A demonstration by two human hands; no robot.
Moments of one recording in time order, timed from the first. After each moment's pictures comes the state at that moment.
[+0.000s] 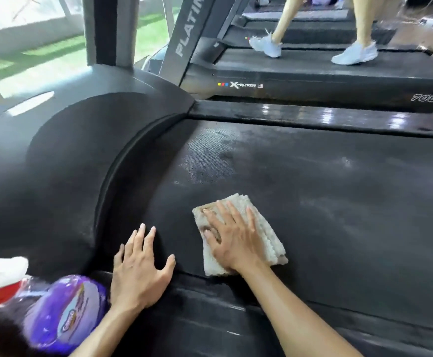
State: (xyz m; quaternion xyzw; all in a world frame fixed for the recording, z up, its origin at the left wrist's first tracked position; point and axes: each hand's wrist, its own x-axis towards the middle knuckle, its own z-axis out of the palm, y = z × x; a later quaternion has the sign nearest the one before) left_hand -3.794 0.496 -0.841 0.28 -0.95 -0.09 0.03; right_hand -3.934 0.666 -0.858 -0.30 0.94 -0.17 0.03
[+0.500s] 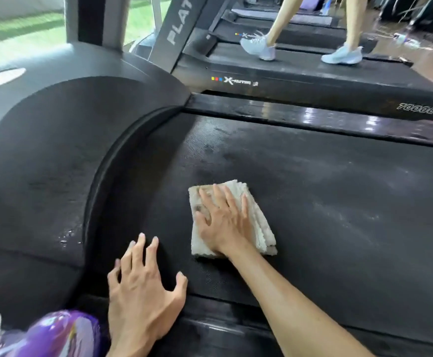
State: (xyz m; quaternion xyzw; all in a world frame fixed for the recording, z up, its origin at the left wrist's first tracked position) left_hand -3.800 0.487 -0.861 0.29 -0.95 -0.11 0.04; right_hand -3.976 0.590 -0.867 -0.24 0.96 -0.13 0.01
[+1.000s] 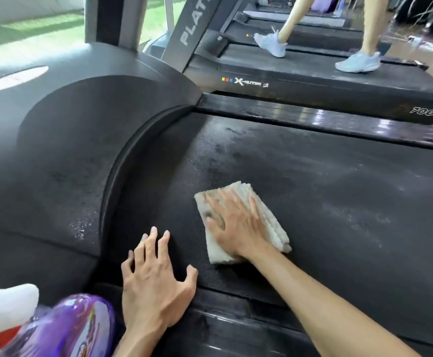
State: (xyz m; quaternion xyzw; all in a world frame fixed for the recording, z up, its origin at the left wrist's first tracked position) left_hand -3.798 0.492 -0.849 0.29 -0.95 -0.11 0.04; right_hand -3.971 0.611 -0.857 -0.30 0.94 -0.12 0.05
